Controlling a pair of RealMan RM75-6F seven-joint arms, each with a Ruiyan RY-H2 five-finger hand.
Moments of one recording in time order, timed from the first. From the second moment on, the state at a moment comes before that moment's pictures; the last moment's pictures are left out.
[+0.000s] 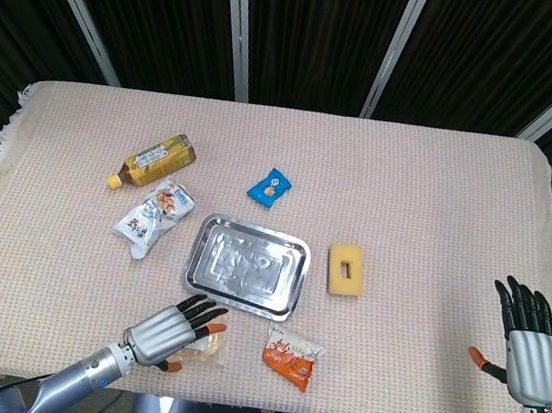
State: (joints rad) left arm -0.48 -1.51 0.06 -1.66 1.70 0.87 0.31; right arm 0.06 -1.21 0.07 -1.53 -1.53 1.55 -0.04
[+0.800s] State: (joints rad) left arm -0.44 -1.66 0.06 -1.45 1.77 1.19 -0.01; right arm 0.06 -1.21 0.07 -1.55 -1.52 1.54 -0.07
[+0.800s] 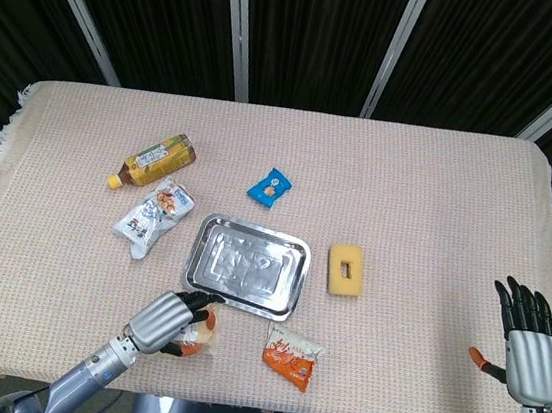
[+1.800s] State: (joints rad) left arm -0.70 -1.68 -0.23 -1.40 1.49 0.95 0.12; right arm 0.07 -1.21 0.07 -1.55 -1.51 1.52 -0.08
